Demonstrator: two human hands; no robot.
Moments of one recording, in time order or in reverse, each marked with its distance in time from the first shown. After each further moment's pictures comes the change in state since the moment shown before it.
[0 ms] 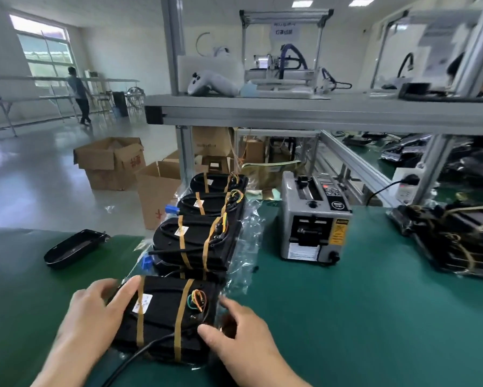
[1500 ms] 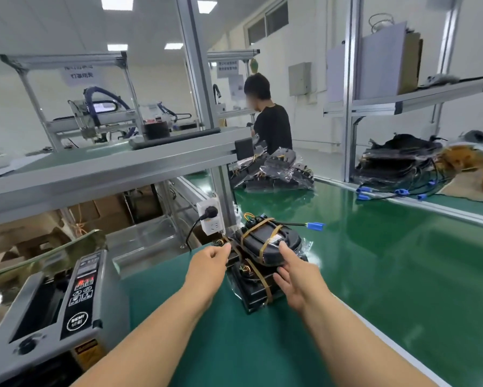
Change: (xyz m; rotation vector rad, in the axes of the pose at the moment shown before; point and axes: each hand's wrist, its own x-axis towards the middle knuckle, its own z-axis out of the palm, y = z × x) left_hand -0.127 0.459 0.381 -0.404 -0.797 0.502; right_hand 0.013 0.187 -0.440 1.260 1.002 0.183
